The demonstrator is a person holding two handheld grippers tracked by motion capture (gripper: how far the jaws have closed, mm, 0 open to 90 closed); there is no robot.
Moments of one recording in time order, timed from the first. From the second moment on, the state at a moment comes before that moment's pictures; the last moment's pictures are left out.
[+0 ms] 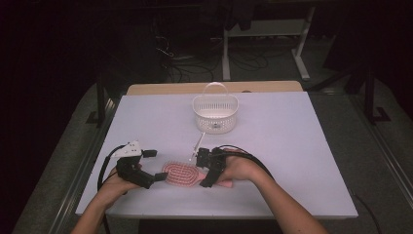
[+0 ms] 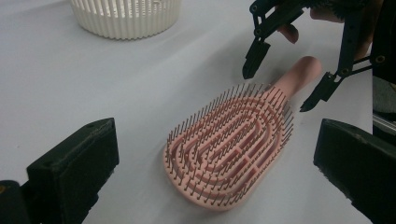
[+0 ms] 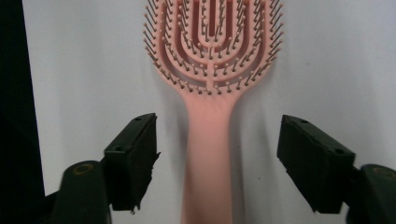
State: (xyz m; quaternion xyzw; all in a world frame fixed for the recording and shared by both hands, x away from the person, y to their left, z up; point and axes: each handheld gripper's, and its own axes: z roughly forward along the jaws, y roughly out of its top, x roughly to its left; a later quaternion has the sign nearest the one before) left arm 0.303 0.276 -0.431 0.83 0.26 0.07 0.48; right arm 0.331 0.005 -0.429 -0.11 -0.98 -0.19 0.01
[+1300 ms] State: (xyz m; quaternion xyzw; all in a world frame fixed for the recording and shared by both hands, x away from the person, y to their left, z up) left arm 0.303 0.276 -0.432 0.83 0.26 0.07 0.49; right arm 0.325 0.024 -0.434 -0.10 -0.99 -0.12 -0.01
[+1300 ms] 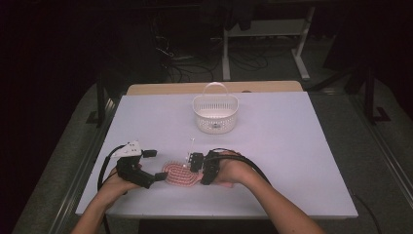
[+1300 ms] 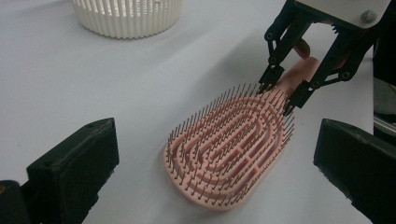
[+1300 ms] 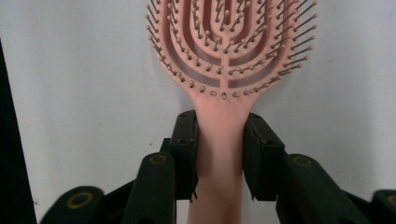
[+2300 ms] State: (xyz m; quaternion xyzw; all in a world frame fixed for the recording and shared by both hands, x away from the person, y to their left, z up) left arm 0.303 0.278 -0.432 0.83 0.26 0.07 0.49; right arm 0.333 0.005 -0.426 -0.15 -0.98 -0.15 -0.01
